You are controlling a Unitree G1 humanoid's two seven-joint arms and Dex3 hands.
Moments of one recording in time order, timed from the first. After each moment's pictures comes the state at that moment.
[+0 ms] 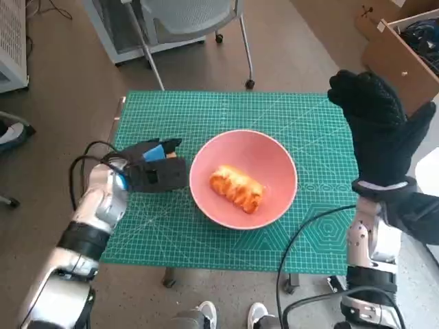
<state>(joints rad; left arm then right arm) -0.77 0.47 -0.40 0.75 0.64 0.14 -0.33 -0.55 -0.15 -0.23 0.30 0.43 -0.42 0.49</state>
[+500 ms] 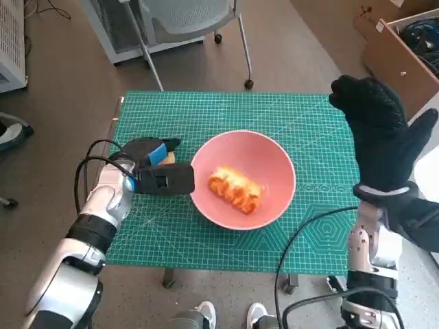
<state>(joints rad) -0.82 0.46 -0.49 0.89 0.73 0.04 -0.13 -0.52 -0.15 -0.24 0.26 0.43 -0.42 0.48</state>
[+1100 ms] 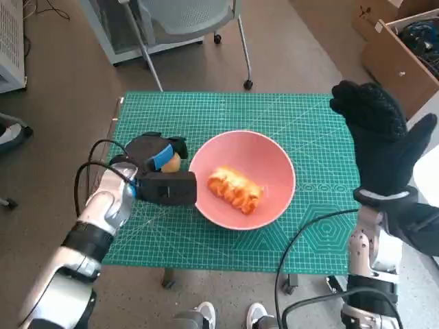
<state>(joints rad) -0.70 0.51 -0.42 0.55 0.69 0.04 -0.17 -0.50 -0.15 -0.23 0.24 0.43 -0.40 0.47</state>
